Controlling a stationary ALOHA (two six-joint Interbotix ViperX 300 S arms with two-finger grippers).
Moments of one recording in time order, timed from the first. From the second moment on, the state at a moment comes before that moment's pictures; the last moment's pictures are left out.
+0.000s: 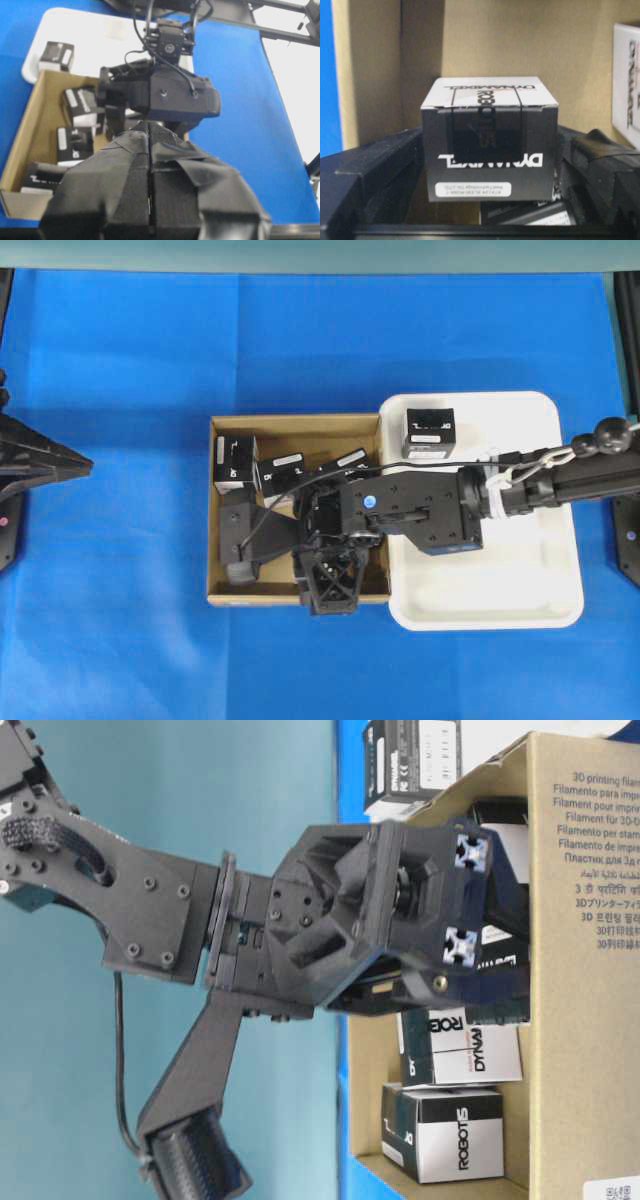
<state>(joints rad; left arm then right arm) -0.02 -1.10 1.02 0.01 0.26 -0.19 0.07 0.38 0.11 0.05 0.80 -0.06</state>
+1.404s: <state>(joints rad) 0.01 -1.13 1.01 0.01 0.26 -0.19 -0.10 0.02 0.13 0.05 1.29 -0.06</state>
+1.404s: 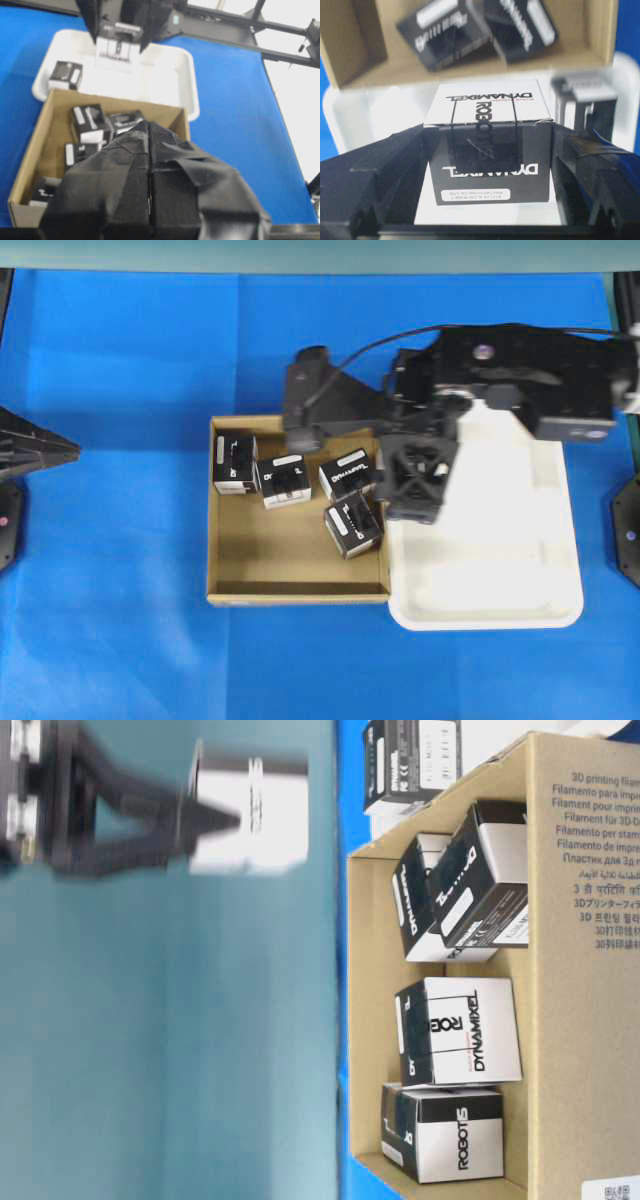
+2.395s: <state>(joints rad) 0.02 -1.13 1.01 0.01 0.26 -0.19 -0.35 -0.20 0.71 0.02 0.88 -0.39</state>
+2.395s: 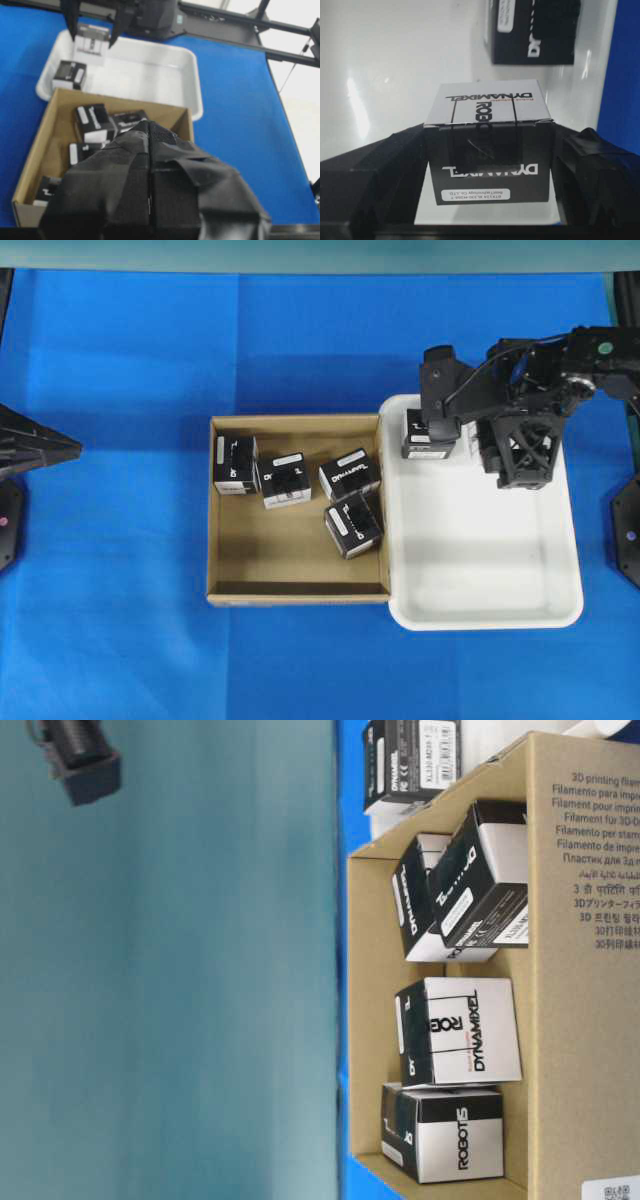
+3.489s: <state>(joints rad) 0.02 -1.12 1.01 0.01 0.26 -0.19 -0.41 -0.15 0.77 0.02 0.68 -0.25</state>
